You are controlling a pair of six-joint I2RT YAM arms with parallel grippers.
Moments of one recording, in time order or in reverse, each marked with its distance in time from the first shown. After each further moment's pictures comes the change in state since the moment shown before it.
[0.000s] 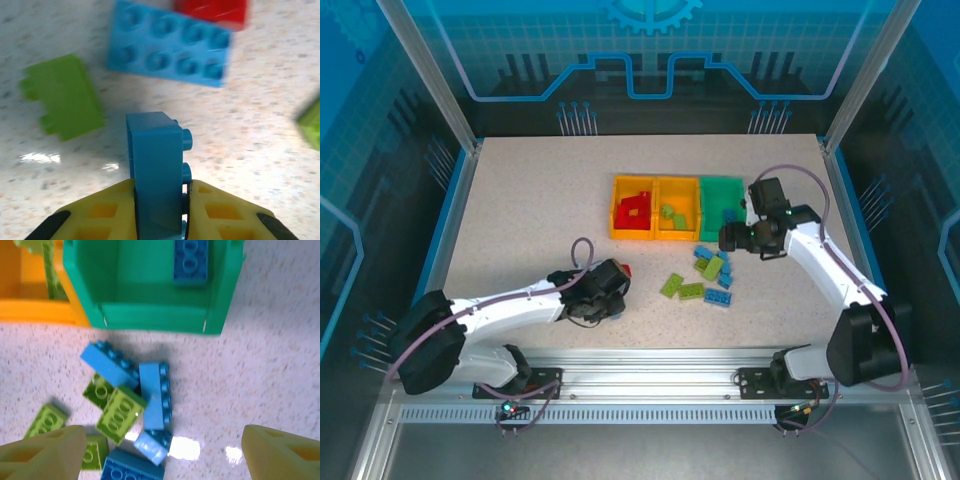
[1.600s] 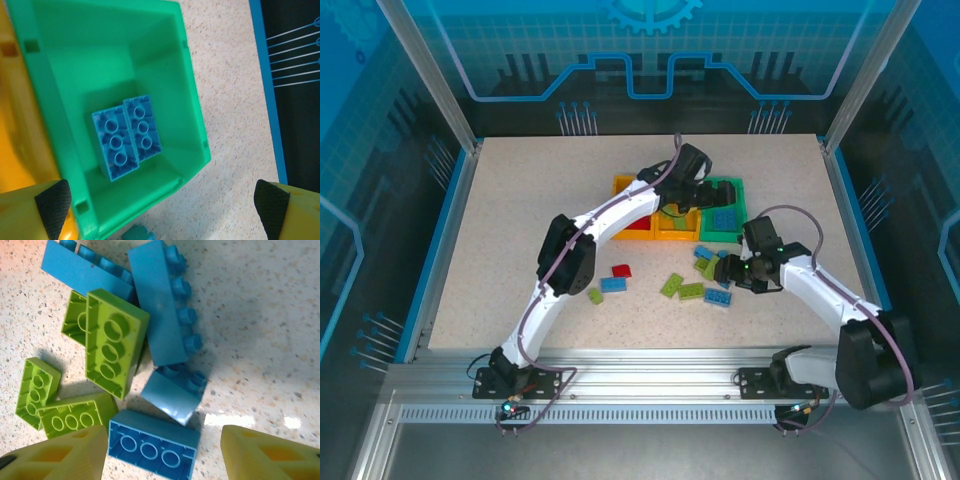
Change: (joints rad) left arm 0.192 1.041 1.453 -0.032 0.385 0.476; right arm 0.064 -0.080 -0.311 0.187 -0.118 0.233
